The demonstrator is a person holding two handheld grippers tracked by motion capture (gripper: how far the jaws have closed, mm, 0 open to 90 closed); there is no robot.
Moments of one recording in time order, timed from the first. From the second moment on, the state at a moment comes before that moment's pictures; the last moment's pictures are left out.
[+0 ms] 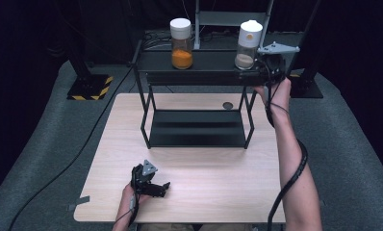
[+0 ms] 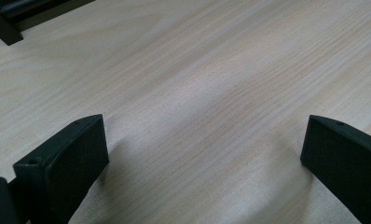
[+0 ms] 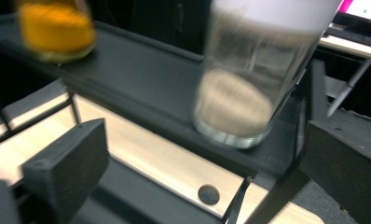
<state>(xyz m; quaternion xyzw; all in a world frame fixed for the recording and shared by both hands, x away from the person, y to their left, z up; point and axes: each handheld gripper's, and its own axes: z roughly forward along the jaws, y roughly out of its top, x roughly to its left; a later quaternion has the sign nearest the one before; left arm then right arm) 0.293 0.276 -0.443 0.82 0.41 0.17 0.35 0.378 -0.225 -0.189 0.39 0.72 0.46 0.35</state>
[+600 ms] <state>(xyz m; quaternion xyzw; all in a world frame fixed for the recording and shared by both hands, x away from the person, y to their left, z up) 0.293 0.276 -0.443 0.82 0.41 0.17 0.35 0.306 -0.242 -0.326 0.38 0.77 0.42 0.30</state>
